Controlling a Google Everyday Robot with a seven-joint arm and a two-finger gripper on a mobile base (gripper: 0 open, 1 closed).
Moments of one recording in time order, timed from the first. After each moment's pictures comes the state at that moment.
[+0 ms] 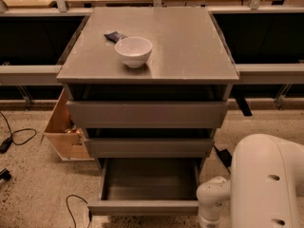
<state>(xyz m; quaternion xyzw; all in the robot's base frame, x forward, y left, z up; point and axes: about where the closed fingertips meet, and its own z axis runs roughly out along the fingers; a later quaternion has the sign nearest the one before) 0.354 -0.230 0.228 0.67 -0.73 -0.12 0.12</state>
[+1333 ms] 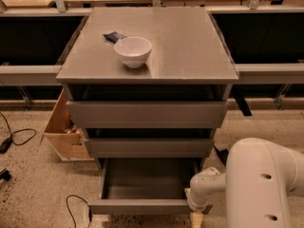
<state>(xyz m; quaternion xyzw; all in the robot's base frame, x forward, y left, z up) 0.458 -0.187 0.199 0.72 -0.69 -0.08 -0.01</state>
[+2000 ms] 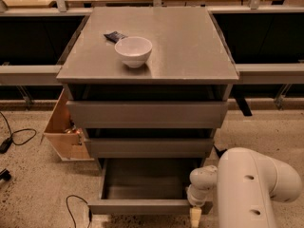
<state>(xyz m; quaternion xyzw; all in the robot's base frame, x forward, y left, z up) 0.486 -0.199 0.150 0.69 -0.71 -0.11 0.01</state>
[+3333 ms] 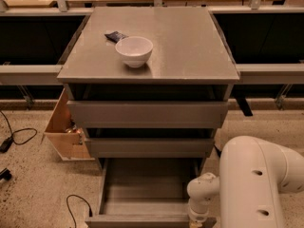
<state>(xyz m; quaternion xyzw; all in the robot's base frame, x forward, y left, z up) 0.394 -0.191 0.193 0.68 -0.71 -0.13 0.08</state>
